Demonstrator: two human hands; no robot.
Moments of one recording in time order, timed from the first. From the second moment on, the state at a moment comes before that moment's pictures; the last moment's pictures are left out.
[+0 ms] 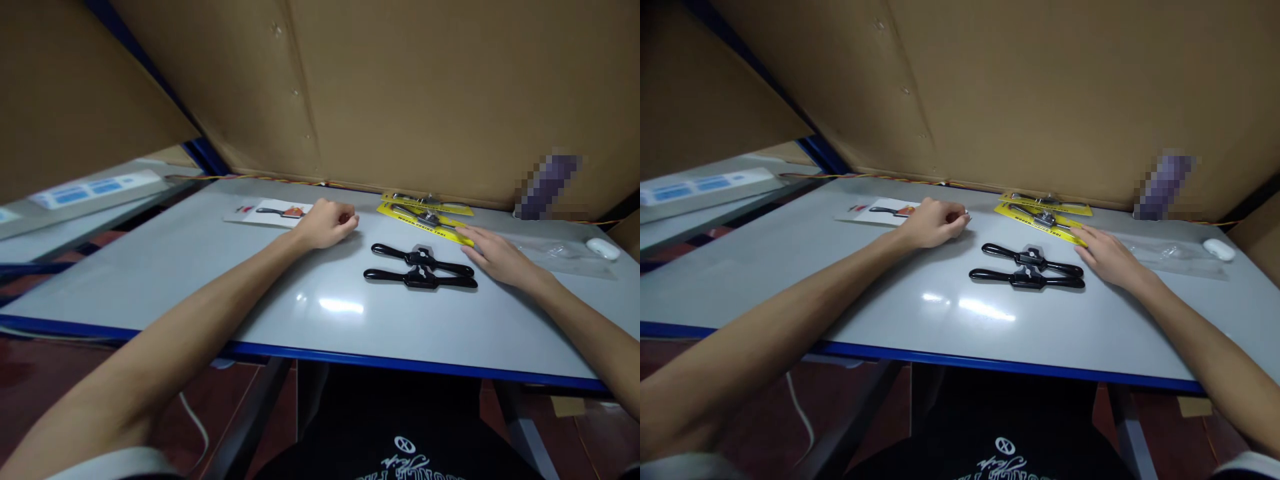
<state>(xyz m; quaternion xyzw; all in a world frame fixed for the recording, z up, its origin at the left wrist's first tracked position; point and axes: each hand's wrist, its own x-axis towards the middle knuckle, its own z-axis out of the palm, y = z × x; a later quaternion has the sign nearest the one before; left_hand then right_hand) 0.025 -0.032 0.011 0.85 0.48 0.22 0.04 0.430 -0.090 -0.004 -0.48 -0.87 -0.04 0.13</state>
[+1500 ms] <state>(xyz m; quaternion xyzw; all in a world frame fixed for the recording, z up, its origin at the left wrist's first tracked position) 0.032 -0.028 -0.012 0.92 0.35 0.18 0.03 0.451 -0.109 0.011 -0.41 -0.91 -0.05 0.11</state>
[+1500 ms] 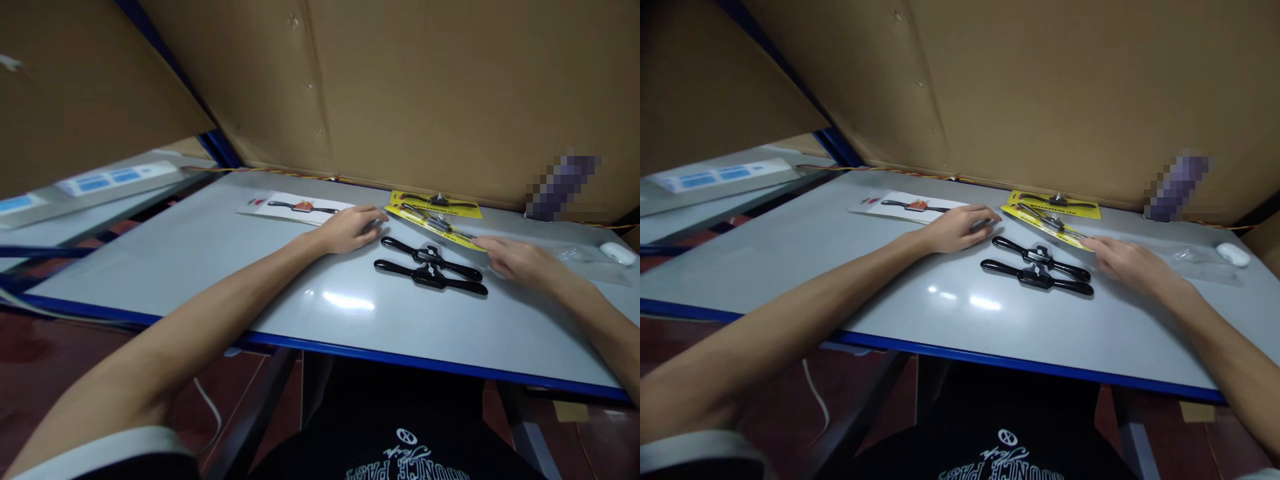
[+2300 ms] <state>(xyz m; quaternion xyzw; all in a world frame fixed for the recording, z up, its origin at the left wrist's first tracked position) 0.033 -0.030 -0.011 0.92 0.35 0.18 0.03 0.425 -0.122 0.027 -0.47 -0.85 0.01 0.23</state>
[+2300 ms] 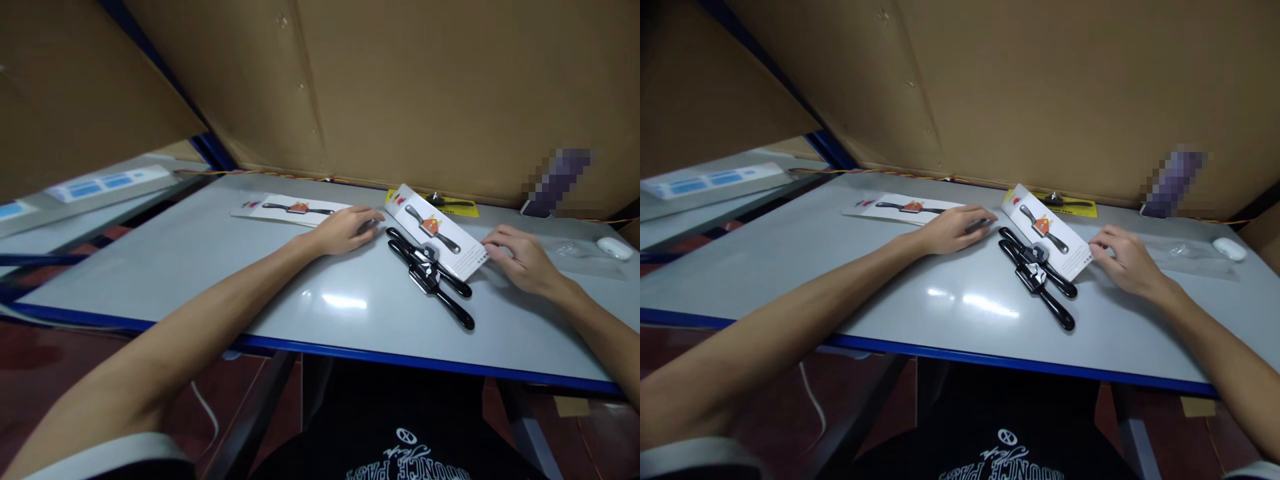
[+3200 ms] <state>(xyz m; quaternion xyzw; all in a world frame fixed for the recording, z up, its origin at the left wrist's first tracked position) 0.066 -0.062 -0.007 0.96 0.23 0.17 0.01 0.402 -0.136 0.032 -0.60 -0.79 0.10 0.09</state>
